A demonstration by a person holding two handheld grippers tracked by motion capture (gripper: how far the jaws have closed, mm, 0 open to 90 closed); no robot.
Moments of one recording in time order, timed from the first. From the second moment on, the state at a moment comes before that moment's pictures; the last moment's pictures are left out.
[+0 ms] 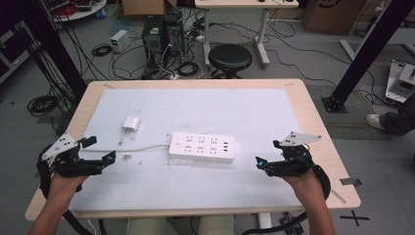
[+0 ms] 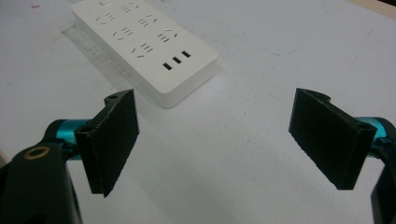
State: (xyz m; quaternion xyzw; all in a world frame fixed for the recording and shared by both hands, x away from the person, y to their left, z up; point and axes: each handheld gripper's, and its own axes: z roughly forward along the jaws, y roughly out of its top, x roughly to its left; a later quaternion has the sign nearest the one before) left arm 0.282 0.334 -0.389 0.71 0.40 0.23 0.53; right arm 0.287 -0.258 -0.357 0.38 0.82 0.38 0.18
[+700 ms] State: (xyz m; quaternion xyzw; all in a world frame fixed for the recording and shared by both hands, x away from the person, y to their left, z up) left arm 0.349 0.322 -0.357 0.70 0.47 0.24 0.48; right arm 0.306 -0.258 -0.356 0.39 0.82 0.38 0.17
